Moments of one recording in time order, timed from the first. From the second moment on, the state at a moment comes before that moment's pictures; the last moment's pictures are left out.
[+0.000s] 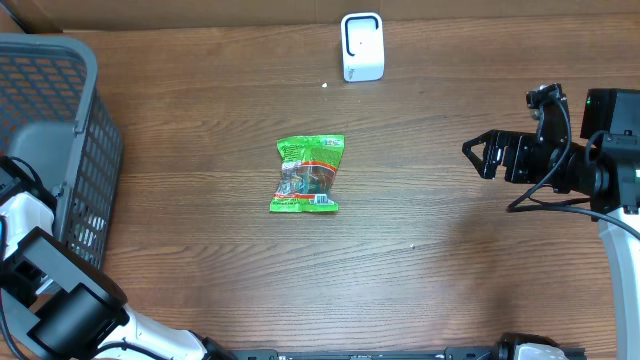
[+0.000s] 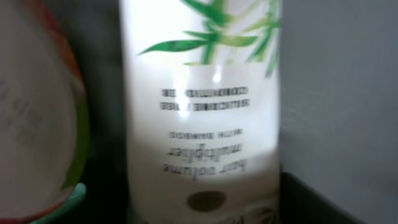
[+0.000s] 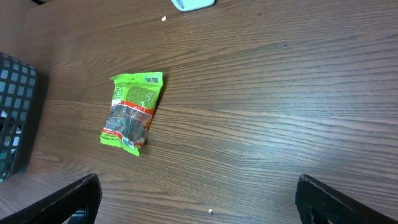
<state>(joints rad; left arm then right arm) 0.81 1.89 1.25 -0.53 -0.11 -0.20 -0.12 1.27 1.28 -1.01 -0.54 0.02</state>
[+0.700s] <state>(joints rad) 0.81 1.93 1.91 -1.16 -0.07 -0.21 -0.12 1.27 1.28 -1.00 -0.54 0.02</state>
